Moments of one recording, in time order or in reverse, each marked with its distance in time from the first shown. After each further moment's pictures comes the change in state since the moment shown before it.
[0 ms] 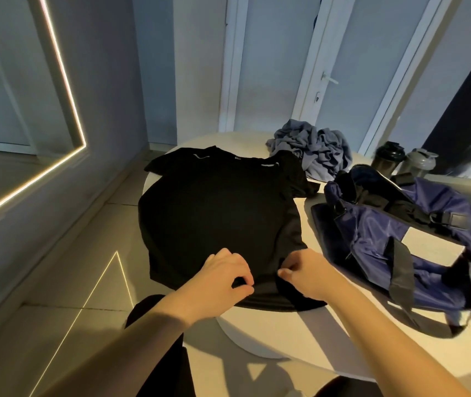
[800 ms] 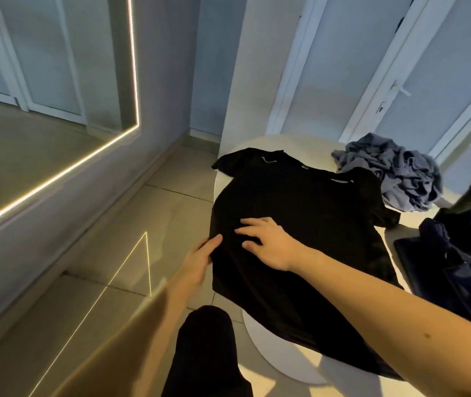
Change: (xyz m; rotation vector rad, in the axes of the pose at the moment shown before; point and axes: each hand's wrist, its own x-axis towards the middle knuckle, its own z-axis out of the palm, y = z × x) left_hand -0.013 -0.218 -0.039 -1.333 0.469 -0.605; right_hand 0.139 -0.207 0.081 -0.223 -0.279 -0.501
